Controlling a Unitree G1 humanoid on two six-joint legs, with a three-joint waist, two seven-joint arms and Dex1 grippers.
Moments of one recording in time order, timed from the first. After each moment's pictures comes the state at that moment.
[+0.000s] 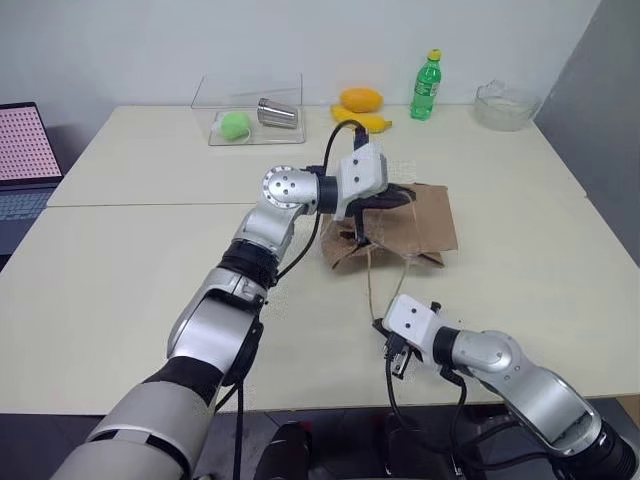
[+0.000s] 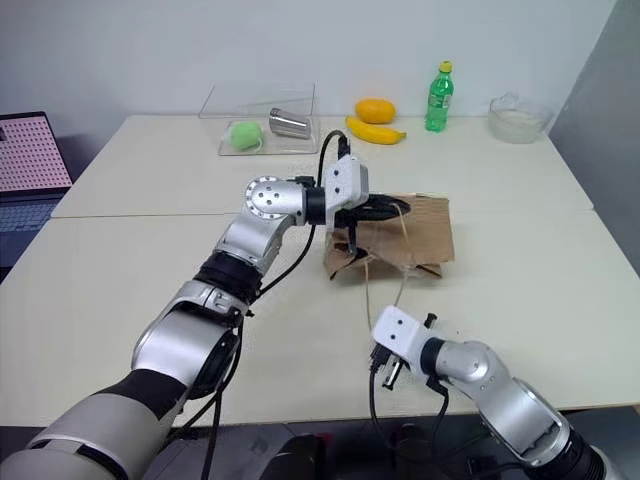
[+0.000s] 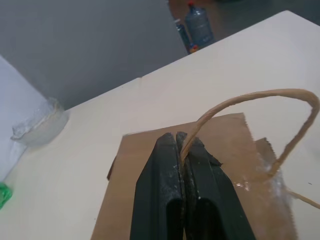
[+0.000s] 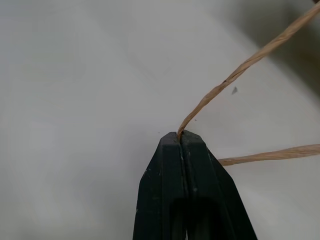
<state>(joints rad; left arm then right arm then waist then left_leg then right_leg) -1.17 0.20 -0.20 0.85 -0.10 -0.24 -1.09 -0.18 -0.66 0.48 -0.61 0.09 0.75 0.49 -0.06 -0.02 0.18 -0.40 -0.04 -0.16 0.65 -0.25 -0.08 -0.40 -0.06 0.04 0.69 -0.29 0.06</state>
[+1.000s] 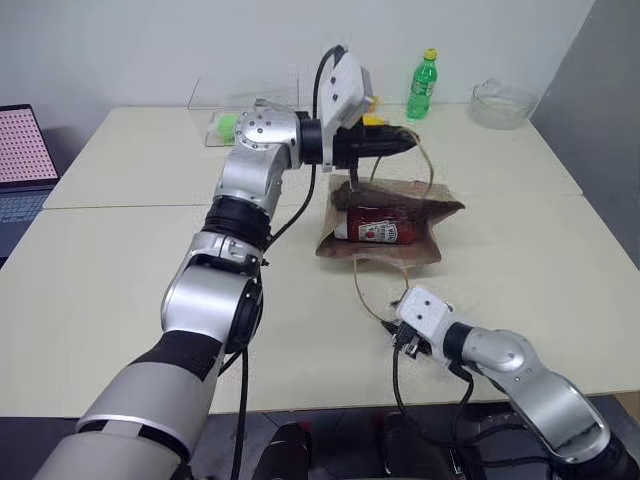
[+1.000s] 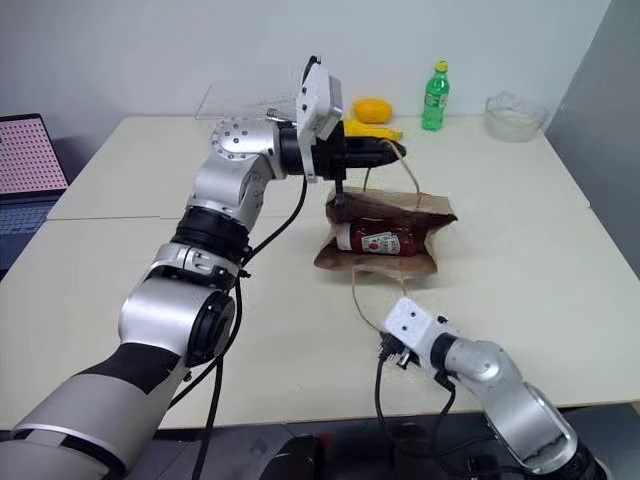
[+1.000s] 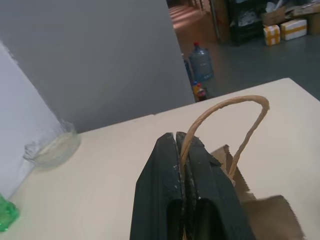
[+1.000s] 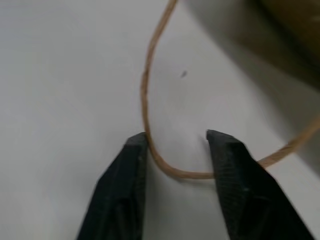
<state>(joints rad) -1.28 0.23 -0.04 0.77 -0.18 0.00 -1.28 -0.12 -0.62 0.33 -0.77 0.03 0.88 0.50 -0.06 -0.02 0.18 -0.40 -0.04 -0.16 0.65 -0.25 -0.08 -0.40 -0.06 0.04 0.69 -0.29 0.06</state>
